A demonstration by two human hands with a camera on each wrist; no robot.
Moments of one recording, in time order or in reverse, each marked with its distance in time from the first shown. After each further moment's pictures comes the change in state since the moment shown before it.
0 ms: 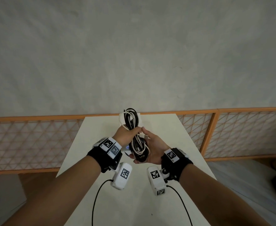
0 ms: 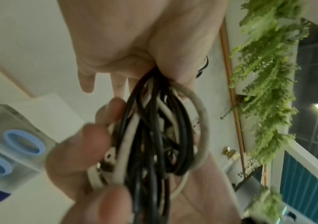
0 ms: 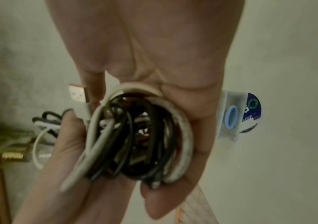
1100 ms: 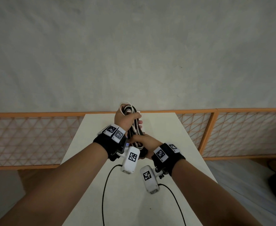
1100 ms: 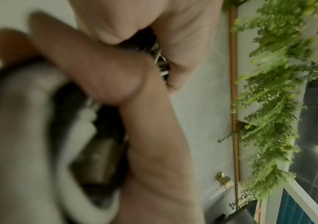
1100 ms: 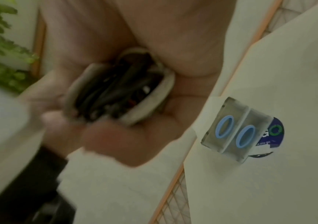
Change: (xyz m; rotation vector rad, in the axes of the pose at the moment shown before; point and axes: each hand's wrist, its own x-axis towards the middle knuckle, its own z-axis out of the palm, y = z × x) left_hand -0.013 0.043 0.000 -0.424 0.189 -0.069; right_hand 0.002 0.005 0.029 -0.358 0.242 -0.074
